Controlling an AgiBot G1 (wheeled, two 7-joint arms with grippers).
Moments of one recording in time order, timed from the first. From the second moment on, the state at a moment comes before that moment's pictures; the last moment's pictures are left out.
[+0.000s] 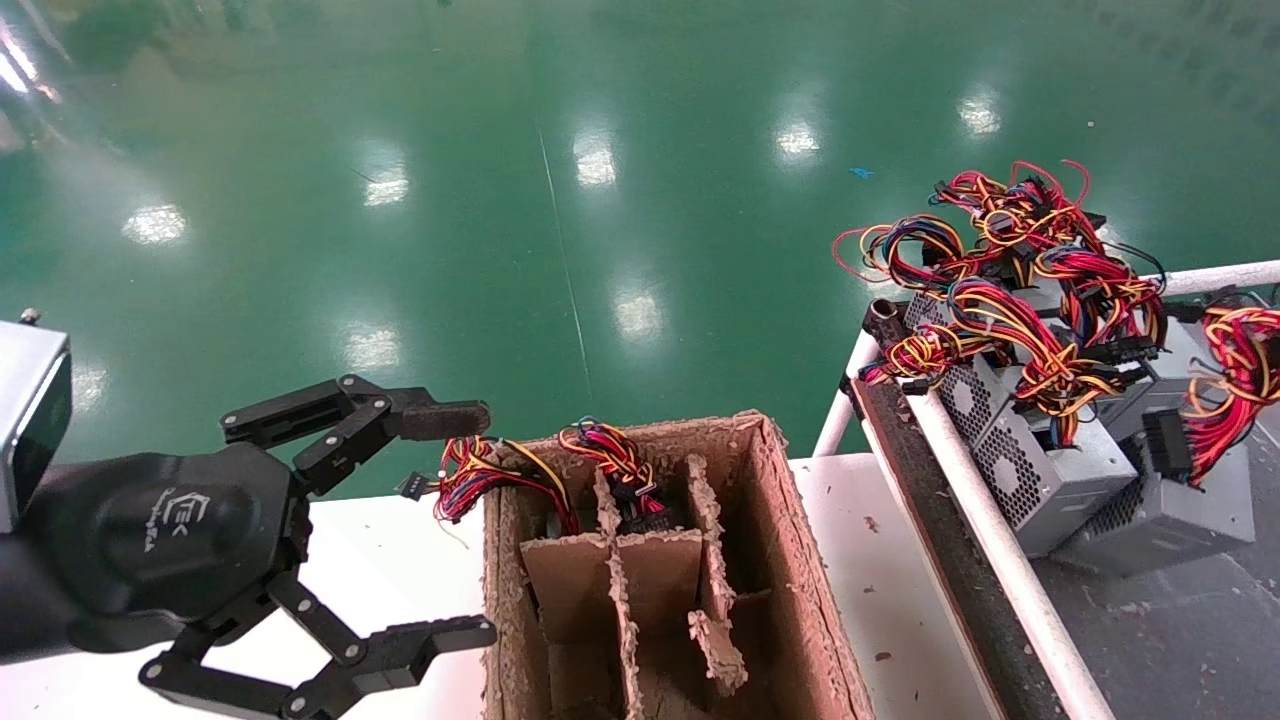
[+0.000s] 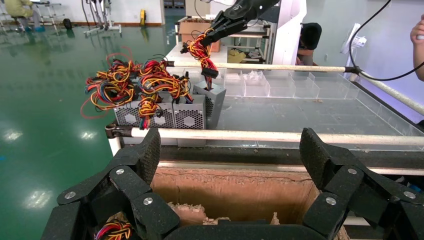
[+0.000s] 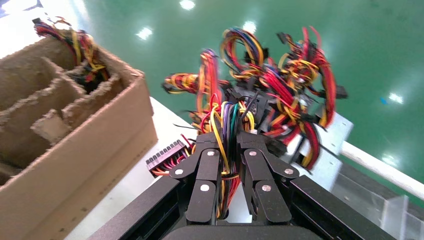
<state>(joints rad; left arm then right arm) -1.09 0.58 0.36 -1.27 0.68 1.47 -0.15 1.79 -0.31 -0.73 0.53 -1.03 -1.60 0.07</state>
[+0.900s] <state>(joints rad) -1.09 0.58 0.36 -1.27 0.68 1.47 -0.15 1.87 -0.40 -0.88 0.41 -0.96 -1.59 0.03</state>
